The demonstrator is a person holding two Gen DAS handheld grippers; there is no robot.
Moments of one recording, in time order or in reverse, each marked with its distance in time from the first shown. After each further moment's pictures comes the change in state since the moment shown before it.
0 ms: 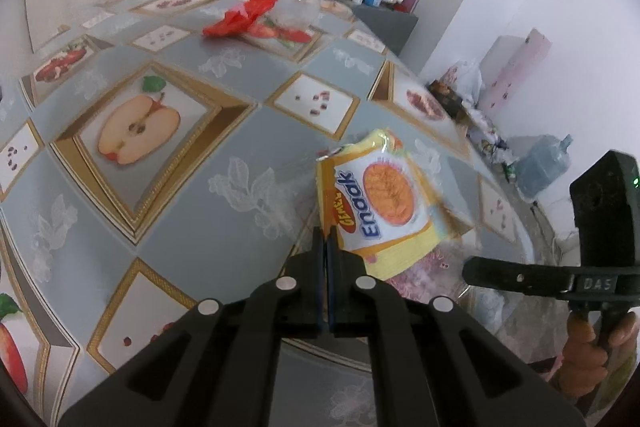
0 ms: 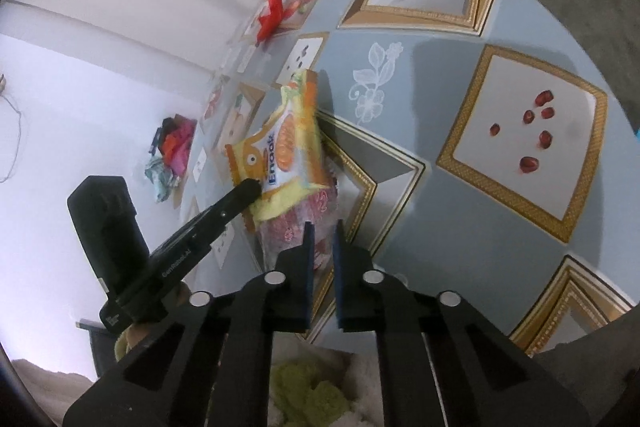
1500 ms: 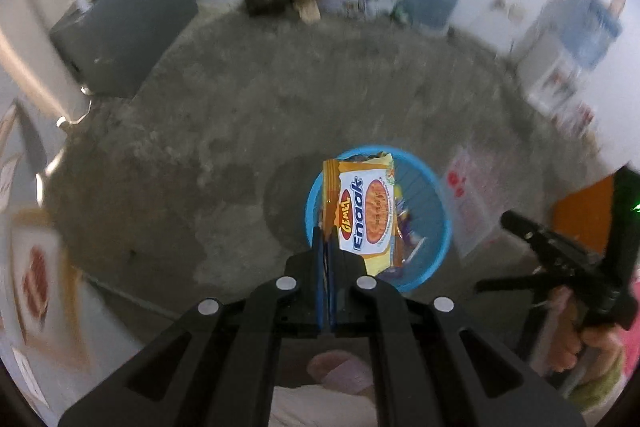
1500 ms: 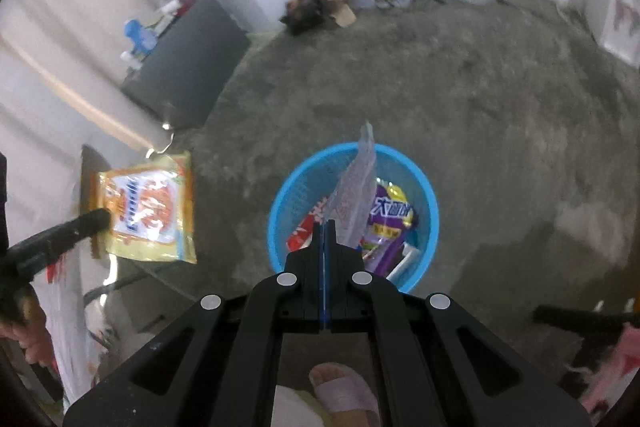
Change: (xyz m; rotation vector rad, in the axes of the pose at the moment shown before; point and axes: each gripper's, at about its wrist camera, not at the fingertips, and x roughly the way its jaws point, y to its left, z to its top) left arm 0.200 -0.357 0.037 0.726 0.392 -0.119; right arm -0.208 -0.247 -0.073 0.537 -0.575 -0.618
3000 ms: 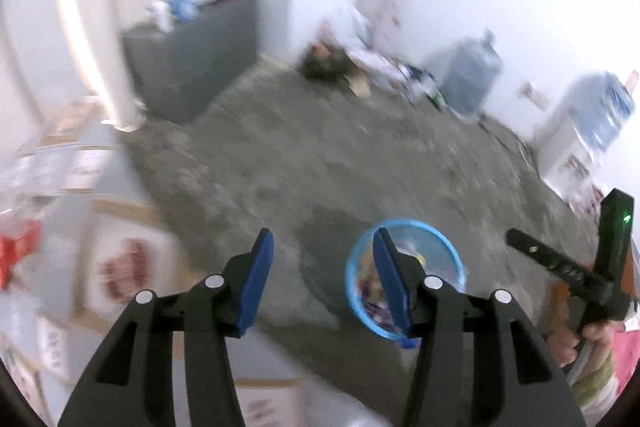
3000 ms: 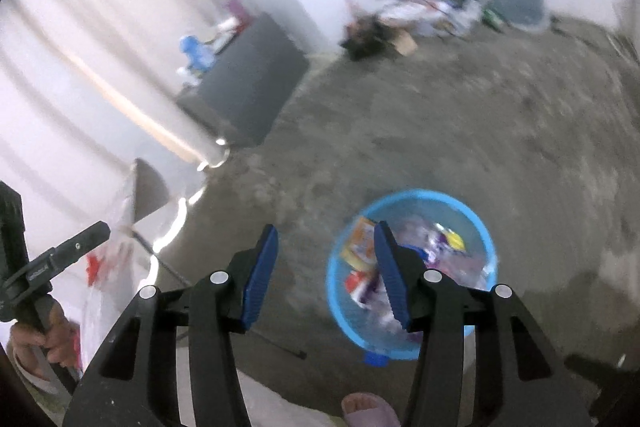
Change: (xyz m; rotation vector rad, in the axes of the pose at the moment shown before) left arm -0.103 0.088 -0.044 -0.232 -0.325 0.065; right arm -0.035 0.065 0.034 -0.159 -0.097 0.234
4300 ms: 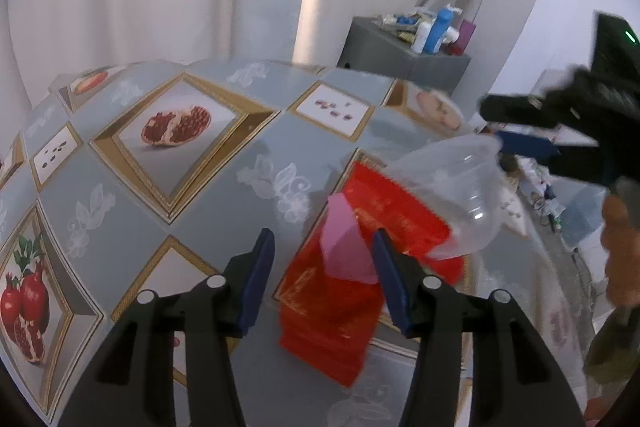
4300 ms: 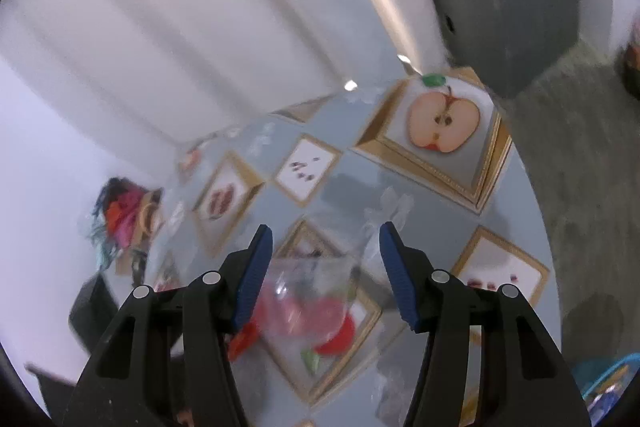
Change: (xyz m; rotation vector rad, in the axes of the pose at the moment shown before) left arm -0.038 0.382 -0.070 -0.462 -0.091 0.263; right arm 0.275 0.477 0.013 -0.427 0.488 0.288
